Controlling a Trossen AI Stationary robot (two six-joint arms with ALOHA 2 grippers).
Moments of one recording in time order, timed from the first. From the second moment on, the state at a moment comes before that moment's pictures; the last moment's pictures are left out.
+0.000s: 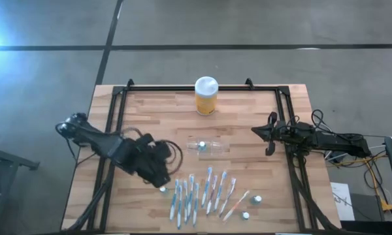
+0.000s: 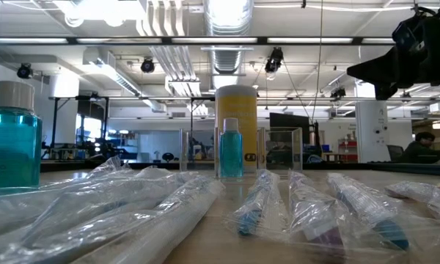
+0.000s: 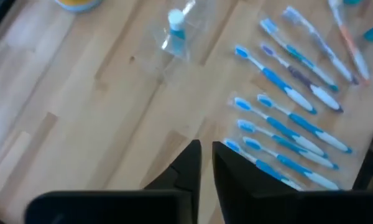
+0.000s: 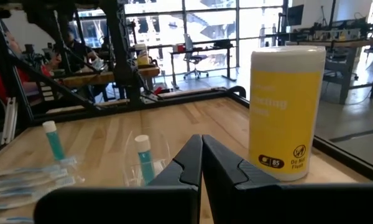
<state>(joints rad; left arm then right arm) -0.50 1.60 1.78 -1.43 -0.41 -0.95 -0.07 0.02 0.01 0.03 0.15 0.10</state>
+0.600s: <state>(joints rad) -0.62 1.60 1.62 -1.35 -0.35 -1.08 -0.07 0.02 0.05 0.00 0.15 0.00</state>
